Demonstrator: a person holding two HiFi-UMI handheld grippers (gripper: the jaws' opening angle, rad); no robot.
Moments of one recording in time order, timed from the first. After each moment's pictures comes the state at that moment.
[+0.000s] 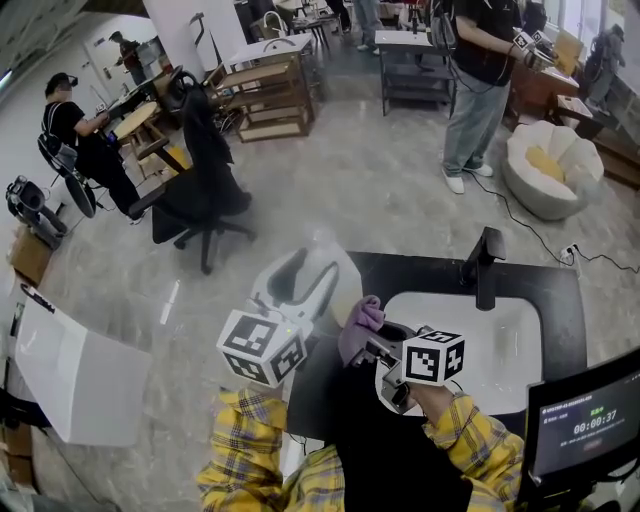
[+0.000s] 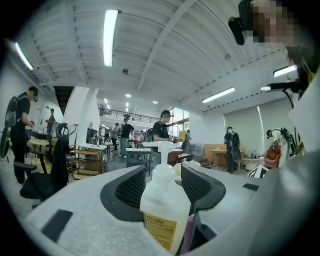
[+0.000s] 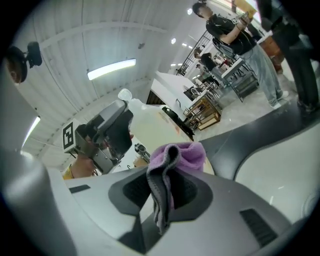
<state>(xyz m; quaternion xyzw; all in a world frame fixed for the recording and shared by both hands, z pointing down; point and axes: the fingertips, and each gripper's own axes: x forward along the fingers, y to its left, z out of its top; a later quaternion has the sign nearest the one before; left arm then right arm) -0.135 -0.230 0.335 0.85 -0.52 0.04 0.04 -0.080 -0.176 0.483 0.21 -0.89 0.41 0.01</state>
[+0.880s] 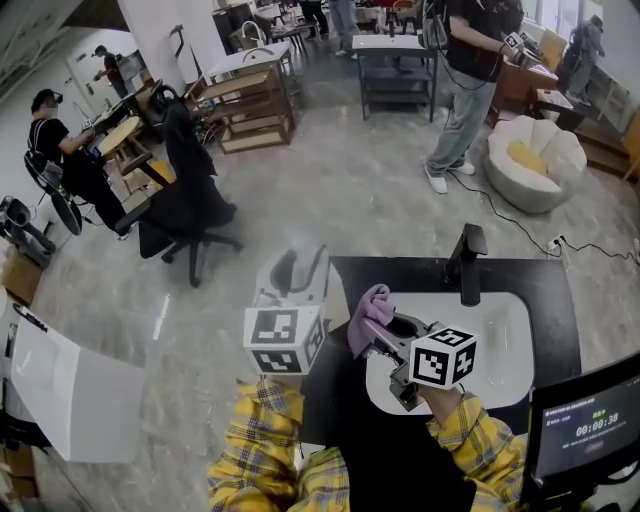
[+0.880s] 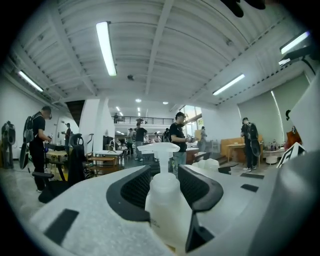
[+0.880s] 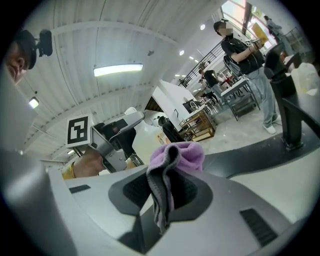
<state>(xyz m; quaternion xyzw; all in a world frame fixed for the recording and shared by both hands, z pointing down) -0.121 -0.273 0.346 0.80 -0.60 0.05 0.00 -0.034 -0.202 0.467 0.27 -0.90 0.34 0.00</state>
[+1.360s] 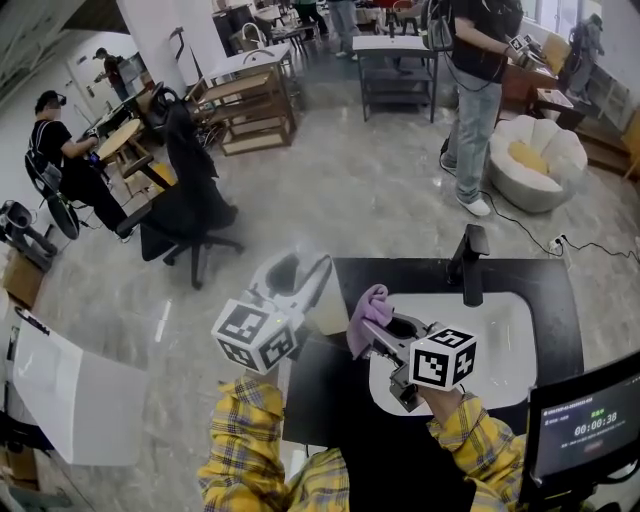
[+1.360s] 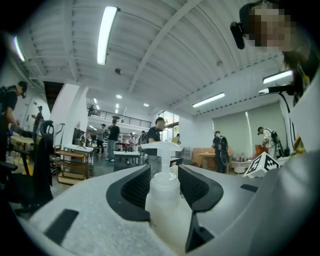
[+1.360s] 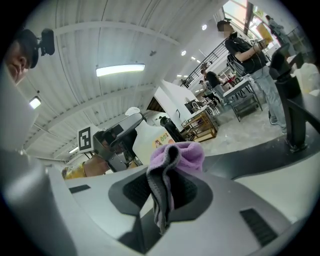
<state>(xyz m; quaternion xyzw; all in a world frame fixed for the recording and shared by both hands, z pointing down) -0.108 -0.262 0.348 0.89 -0.45 0.01 0.02 -0.035 -0.200 0.463 0.26 -0.91 0.33 0.00</state>
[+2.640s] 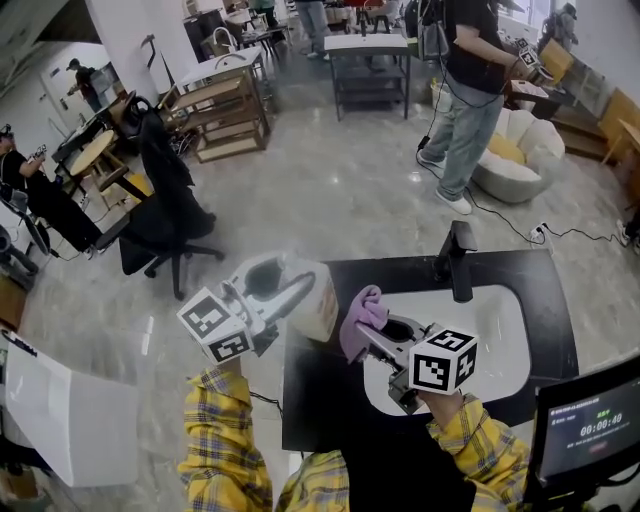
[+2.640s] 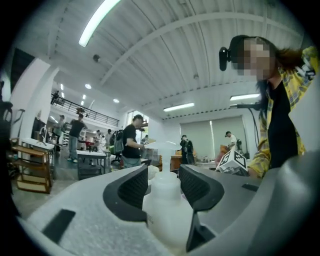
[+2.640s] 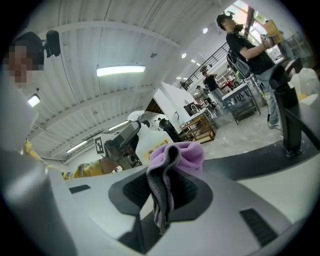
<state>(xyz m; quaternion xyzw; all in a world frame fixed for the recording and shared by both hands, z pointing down) -0.103 -0.258 0.345 0.97 -0.26 0.00 0.01 -0.027 -0.202 0.449 0.28 -0.90 0.32 0.00</state>
